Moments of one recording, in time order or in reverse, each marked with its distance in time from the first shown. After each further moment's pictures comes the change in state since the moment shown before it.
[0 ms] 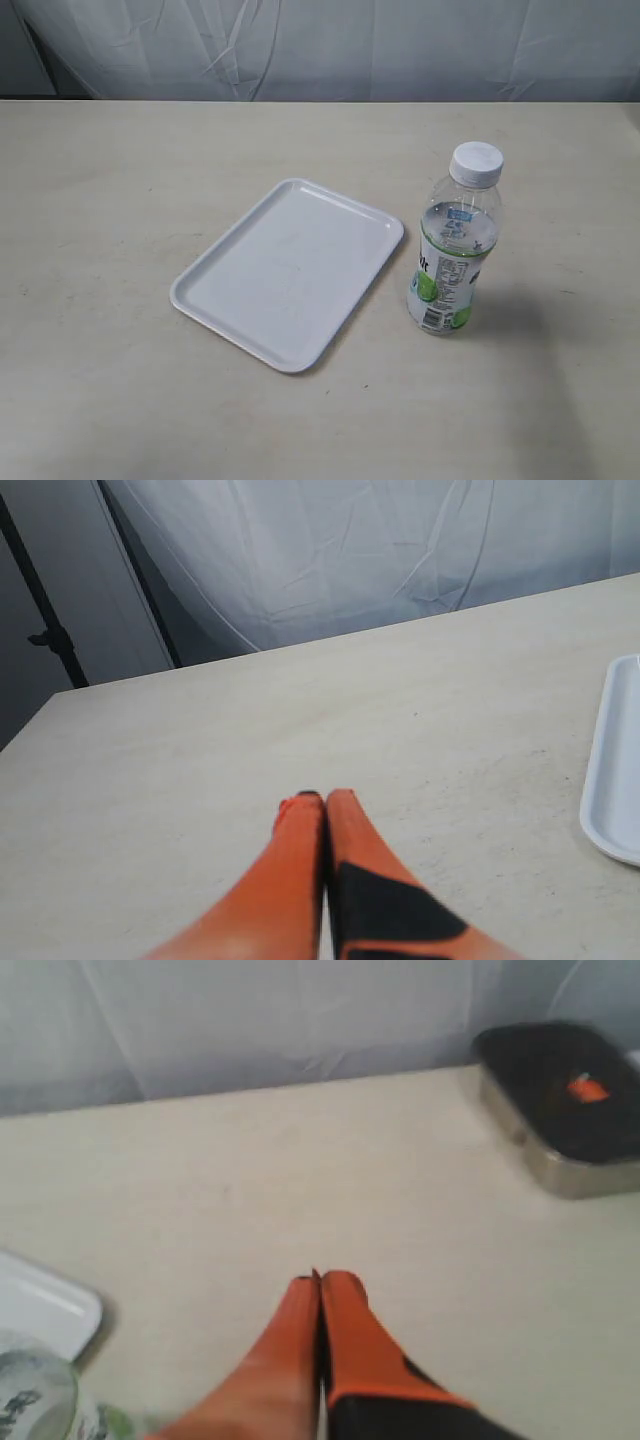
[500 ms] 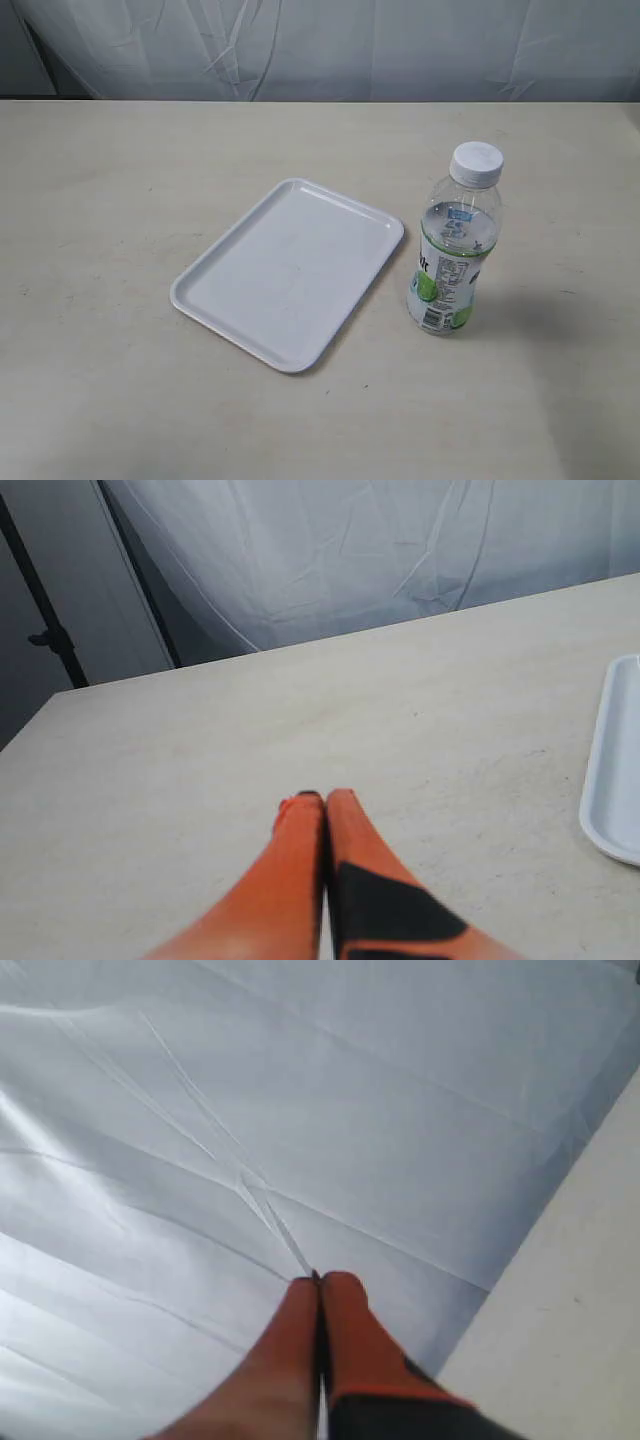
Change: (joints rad) left arm 0.000 0.000 0.000 0.000 0.000 0.000; right arm -0.050 -0.754 0.658 0.826 -0.598 0.181
